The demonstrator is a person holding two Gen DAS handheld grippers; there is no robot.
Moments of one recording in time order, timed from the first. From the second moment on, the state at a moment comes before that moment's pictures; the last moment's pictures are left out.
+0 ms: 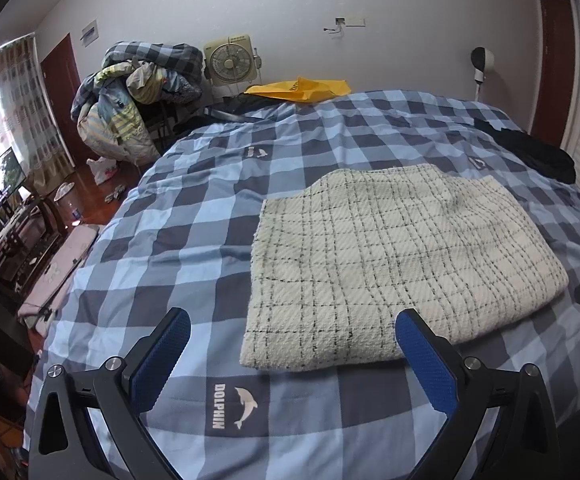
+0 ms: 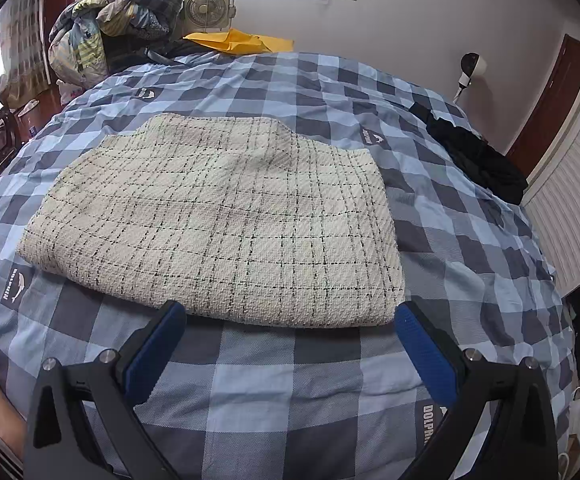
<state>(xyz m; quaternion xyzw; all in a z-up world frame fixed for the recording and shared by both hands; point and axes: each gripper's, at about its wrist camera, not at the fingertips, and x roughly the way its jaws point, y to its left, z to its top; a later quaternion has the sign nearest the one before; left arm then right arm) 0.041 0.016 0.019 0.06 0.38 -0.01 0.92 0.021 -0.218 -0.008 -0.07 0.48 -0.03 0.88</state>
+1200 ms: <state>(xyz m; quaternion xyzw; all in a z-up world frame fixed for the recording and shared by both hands) 0.031 0.006 0.022 0.09 0.35 -0.01 0.93 0.021 -0.216 -0.007 -0.07 0.48 -0.03 0.88</state>
